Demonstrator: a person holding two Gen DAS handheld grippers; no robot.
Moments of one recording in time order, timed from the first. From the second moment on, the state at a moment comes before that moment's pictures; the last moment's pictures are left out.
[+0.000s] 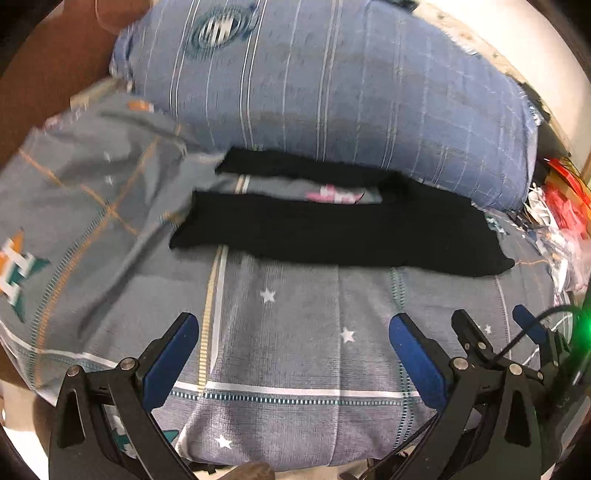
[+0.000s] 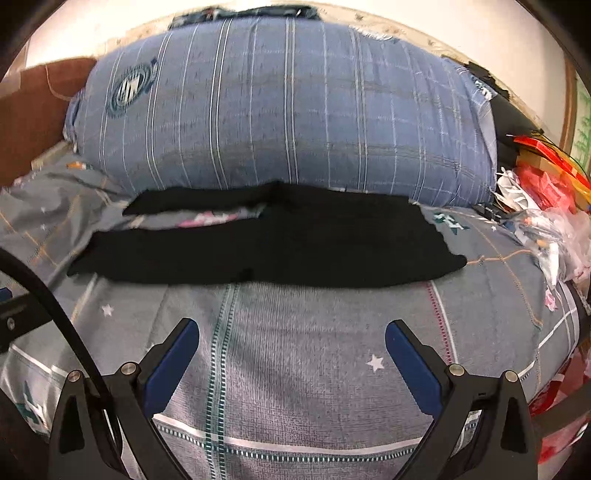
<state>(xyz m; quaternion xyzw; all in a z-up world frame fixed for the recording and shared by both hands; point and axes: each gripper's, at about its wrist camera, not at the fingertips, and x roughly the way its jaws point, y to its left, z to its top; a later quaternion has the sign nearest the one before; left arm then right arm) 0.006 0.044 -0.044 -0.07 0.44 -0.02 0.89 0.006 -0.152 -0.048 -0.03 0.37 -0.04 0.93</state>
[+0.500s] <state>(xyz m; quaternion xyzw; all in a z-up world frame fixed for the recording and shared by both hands) 0.081 0.076 -0.132 -0.09 0.54 0.05 0.84 0.056 -0.163 -0.091 -0.02 0.42 -0.04 0.91</state>
